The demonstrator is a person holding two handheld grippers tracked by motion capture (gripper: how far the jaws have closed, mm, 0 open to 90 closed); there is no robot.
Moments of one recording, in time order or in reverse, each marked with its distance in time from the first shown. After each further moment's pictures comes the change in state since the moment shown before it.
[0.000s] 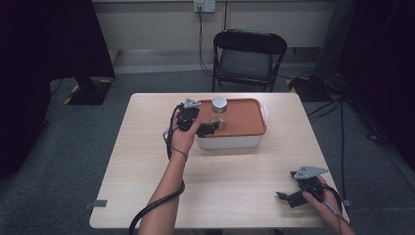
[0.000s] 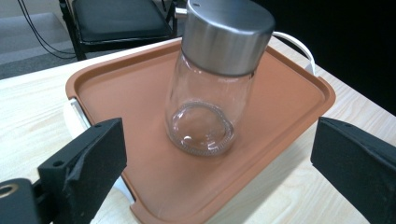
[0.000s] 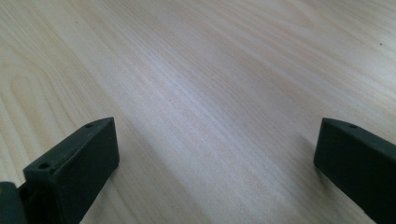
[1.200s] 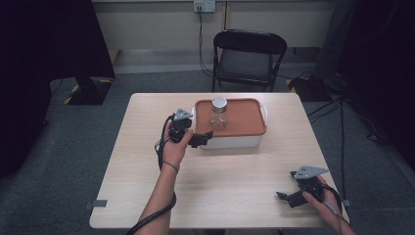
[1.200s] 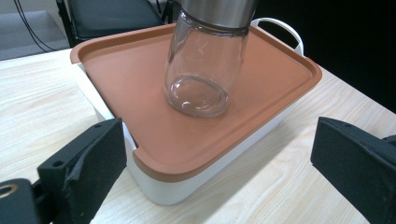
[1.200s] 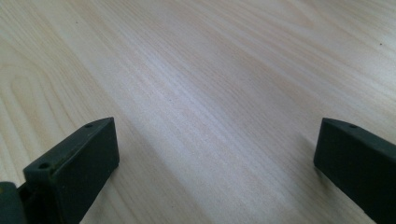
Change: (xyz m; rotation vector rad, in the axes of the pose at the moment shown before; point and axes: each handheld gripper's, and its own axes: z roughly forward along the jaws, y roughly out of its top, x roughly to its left) left arm 0.003 -0.030 -0.022 -0.021 -0.025 -0.015; right arm 0.000 0.000 0.000 0.000 0.000 0.000
